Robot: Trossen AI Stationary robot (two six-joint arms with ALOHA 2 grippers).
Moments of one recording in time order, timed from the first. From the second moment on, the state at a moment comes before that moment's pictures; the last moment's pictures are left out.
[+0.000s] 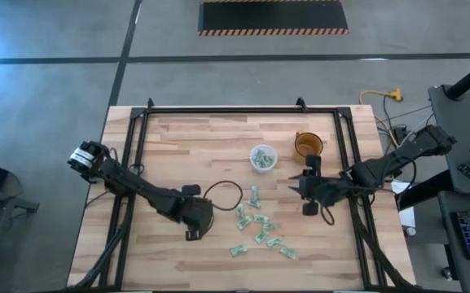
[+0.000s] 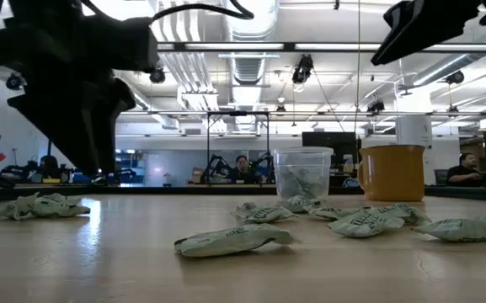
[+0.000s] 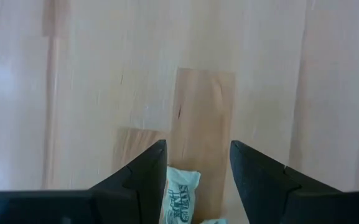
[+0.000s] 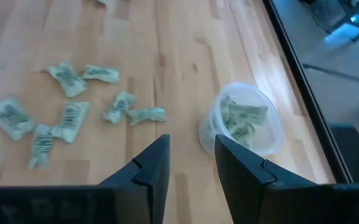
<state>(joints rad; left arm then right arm) -0.44 1.61 1.00 -0.64 -0.23 -0.52 0.45 1.07 0.82 -0.61 0.60 0.19</state>
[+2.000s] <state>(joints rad) -0.32 1.61 0.89 0.20 -0.50 0.47 0.47 1.08 0.82 -0.56 0.60 0.18</state>
